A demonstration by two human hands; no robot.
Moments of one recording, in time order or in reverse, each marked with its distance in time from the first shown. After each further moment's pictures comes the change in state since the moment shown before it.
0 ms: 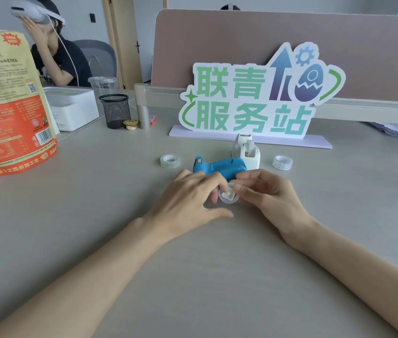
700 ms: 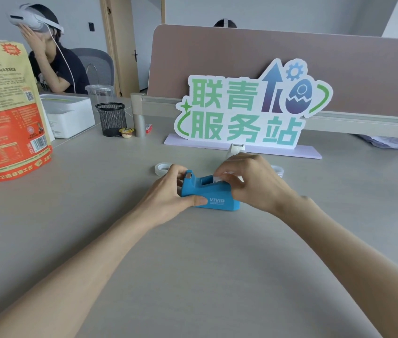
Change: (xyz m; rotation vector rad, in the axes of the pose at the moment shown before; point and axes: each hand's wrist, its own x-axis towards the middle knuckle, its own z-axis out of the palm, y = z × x) left_hand 0.010 -0.026 -0.009 -0.437 -0.093 -0.585; right_hand 0.048 -0.030 -0.001 -1.078 -0.158 -0.665
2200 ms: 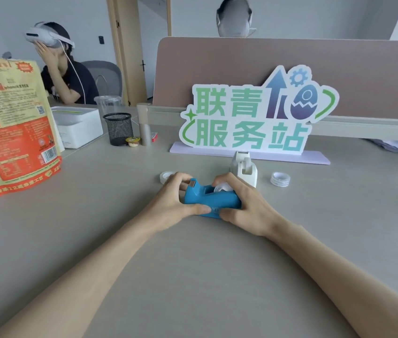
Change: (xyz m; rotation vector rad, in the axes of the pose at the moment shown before) left_hand 0.008 -0.011 0.001 -0.126 -0.037 -0.052; right_hand -0.014 0.007 0.038 0.425 -0.110 0.208
